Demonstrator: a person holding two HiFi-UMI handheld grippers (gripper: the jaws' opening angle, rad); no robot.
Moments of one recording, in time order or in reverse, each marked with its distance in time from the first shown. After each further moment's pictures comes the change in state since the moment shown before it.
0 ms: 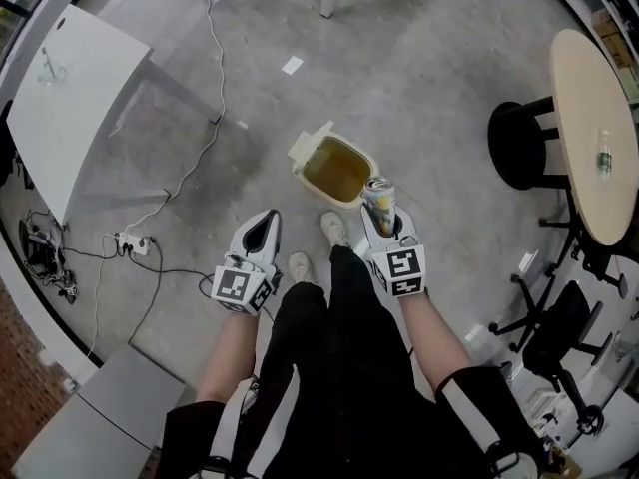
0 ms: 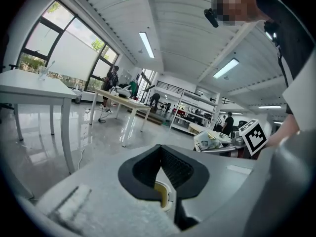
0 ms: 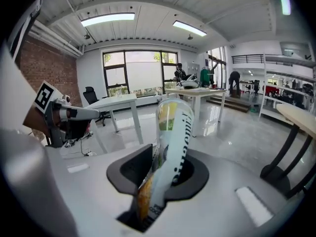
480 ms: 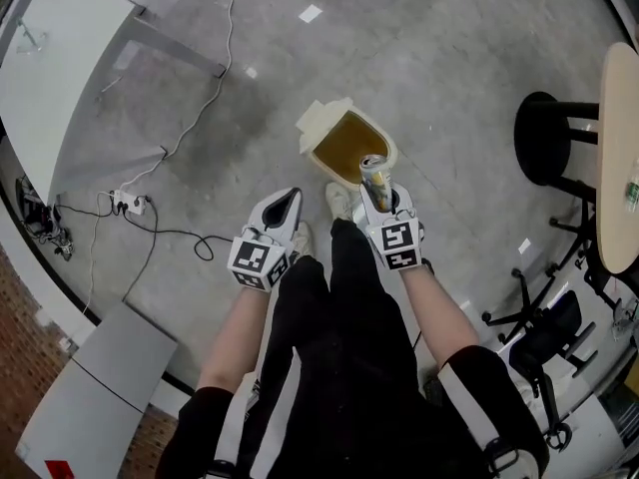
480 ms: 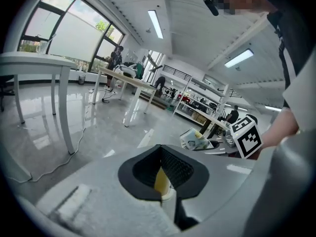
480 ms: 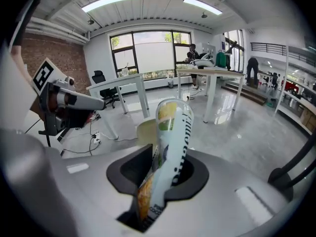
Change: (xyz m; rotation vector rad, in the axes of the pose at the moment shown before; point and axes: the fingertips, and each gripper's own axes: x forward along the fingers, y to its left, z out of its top) left arm 0.057 0.022 -0.084 -0.098 0.198 0.032; right arm 0.091 0.002 -0.075 -0.077 0.208 0.147
